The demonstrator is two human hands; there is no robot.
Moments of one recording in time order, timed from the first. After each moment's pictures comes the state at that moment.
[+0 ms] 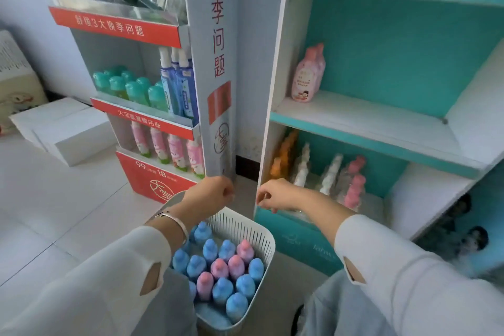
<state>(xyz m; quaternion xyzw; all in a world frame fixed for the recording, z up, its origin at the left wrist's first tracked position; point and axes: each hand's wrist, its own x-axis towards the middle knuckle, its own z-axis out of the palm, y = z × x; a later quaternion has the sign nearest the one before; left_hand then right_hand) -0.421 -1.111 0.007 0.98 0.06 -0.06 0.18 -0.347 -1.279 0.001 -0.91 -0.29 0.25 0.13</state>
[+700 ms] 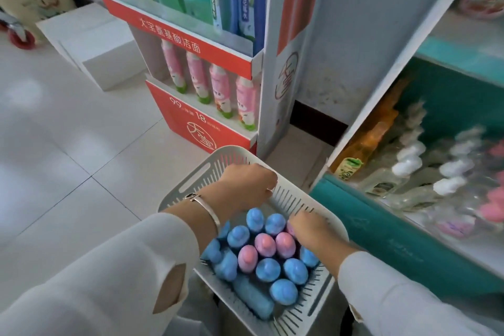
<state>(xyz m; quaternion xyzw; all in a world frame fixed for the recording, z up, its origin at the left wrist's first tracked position) -0.364 -1.046 -0.092 0.98 -0.01 -0.20 0.05 -0.327 -1.207 -0.248 -0.94 -0.14 0.31 0.01</state>
